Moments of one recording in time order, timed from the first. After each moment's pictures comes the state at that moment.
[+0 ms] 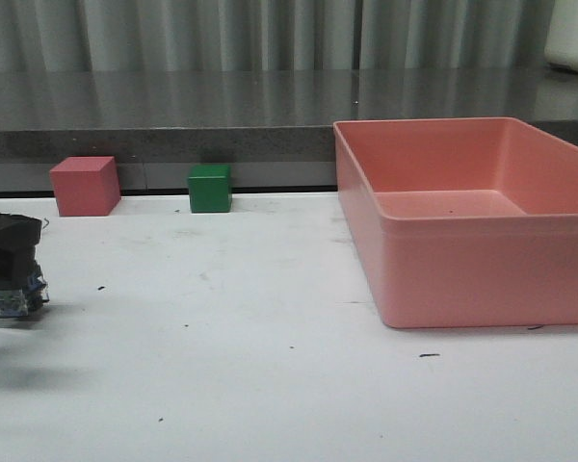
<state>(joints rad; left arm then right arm) -0.19 1.82 -0.33 0.09 -1.13 -0.02 0.82 0.61 -0.91 0.00 1.04 -0.06</state>
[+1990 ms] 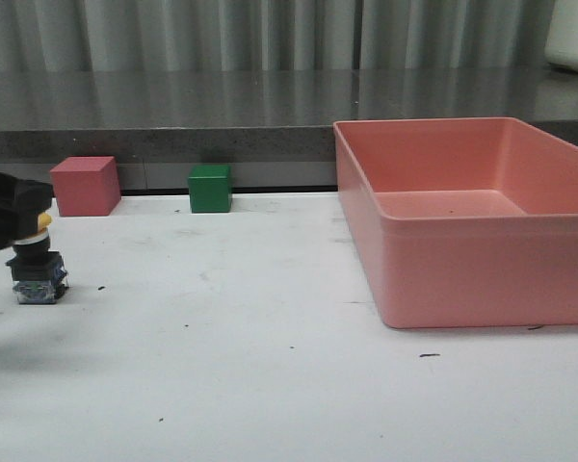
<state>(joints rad) -0.19 1.75 -0.37 0.06 -1.14 -0.02 0.82 0.61 -0.91 -0.01 1.04 -0.06</state>
